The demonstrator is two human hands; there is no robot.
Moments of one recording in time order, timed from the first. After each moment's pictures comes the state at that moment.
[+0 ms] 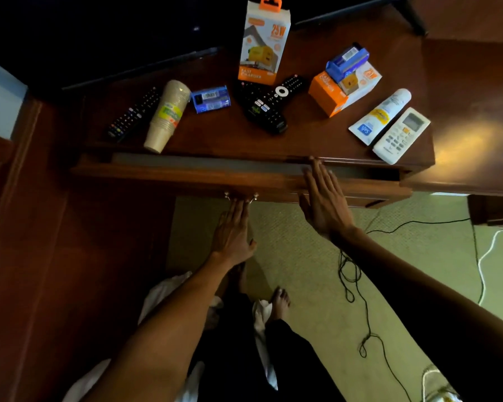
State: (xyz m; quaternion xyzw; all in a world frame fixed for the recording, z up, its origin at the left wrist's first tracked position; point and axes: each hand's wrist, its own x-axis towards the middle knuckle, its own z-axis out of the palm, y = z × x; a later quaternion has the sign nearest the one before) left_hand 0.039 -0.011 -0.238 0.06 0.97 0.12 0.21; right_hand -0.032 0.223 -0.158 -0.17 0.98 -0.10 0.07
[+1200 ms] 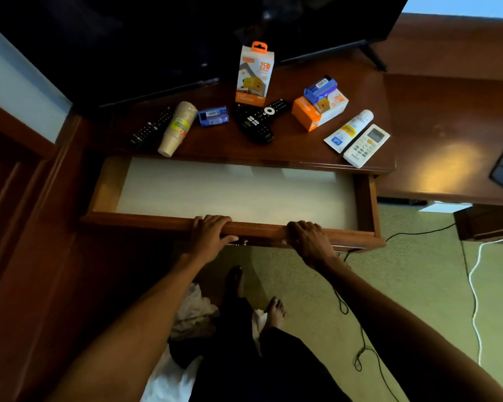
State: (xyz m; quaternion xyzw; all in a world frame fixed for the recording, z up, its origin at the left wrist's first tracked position) left_hand 0.084 -0.042 -0.165 0.02 0.97 0.17 0.16; right_hand 0.068 0.251 -0.153 -0.19 0.96 -0.13 0.17
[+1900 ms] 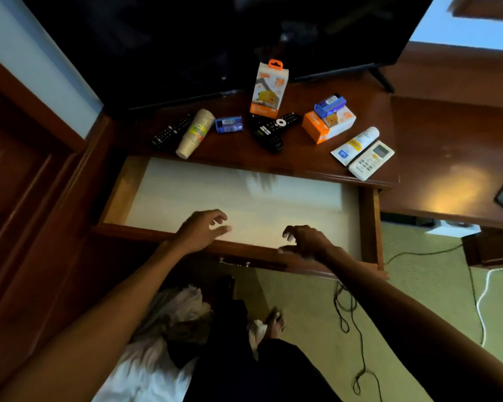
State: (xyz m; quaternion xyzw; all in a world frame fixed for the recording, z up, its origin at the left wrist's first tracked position) left_hand 0.091 -0.075 -0.096 -0.01 0.93 0.34 0.16; right_hand 0.047 0.226 -0.102 -0.18 0.91 -0.14 0.34
